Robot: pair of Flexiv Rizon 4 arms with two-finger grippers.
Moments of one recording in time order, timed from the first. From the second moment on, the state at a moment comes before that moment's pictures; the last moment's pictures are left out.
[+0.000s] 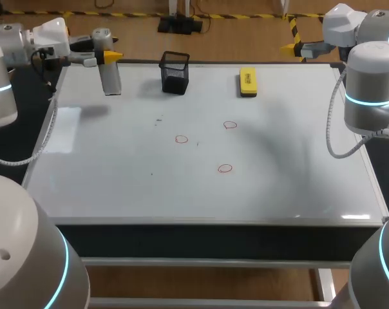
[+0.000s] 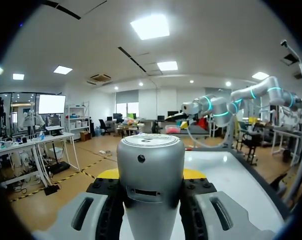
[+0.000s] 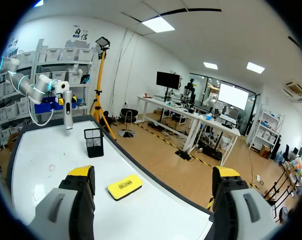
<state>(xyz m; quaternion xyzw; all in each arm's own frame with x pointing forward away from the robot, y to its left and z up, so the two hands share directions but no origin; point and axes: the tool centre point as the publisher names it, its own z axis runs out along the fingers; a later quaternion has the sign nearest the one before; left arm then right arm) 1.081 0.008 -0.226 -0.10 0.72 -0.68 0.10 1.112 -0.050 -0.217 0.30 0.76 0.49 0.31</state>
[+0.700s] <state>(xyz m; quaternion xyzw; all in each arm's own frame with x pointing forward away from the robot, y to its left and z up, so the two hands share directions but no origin) 1.080 0.008 -0.225 -0.10 0.72 -0.68 0.10 1.096 -0.009 -0.254 0.13 0.86 0.43 0.24</state>
